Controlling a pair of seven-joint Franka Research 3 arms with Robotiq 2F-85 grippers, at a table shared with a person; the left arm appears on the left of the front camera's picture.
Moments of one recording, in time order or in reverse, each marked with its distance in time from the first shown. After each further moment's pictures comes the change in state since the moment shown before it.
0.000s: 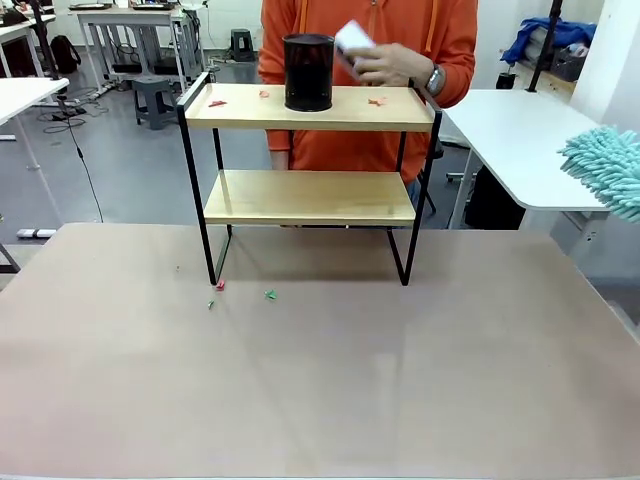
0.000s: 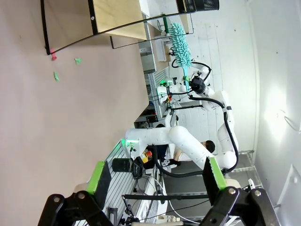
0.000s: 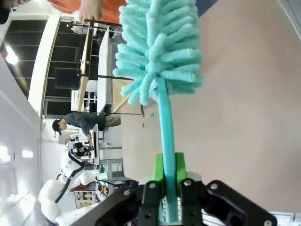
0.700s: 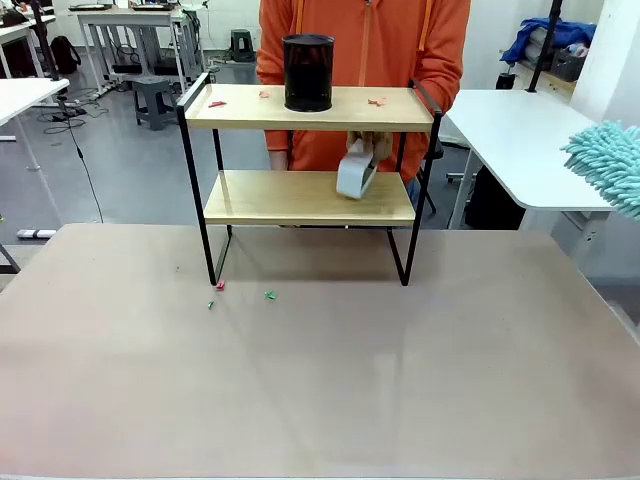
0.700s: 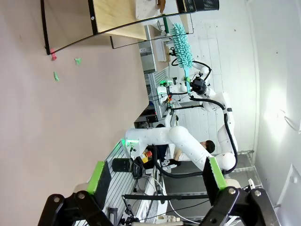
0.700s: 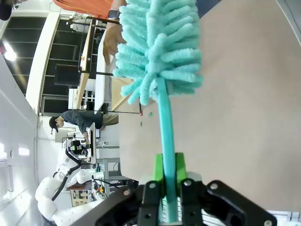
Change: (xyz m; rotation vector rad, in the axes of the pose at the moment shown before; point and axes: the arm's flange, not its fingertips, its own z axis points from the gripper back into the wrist) left arm 0.000 0.000 0.000 0.000 0.000 0.000; right arm -0.003 0.004 0.005 -0.007 -0.003 0.022
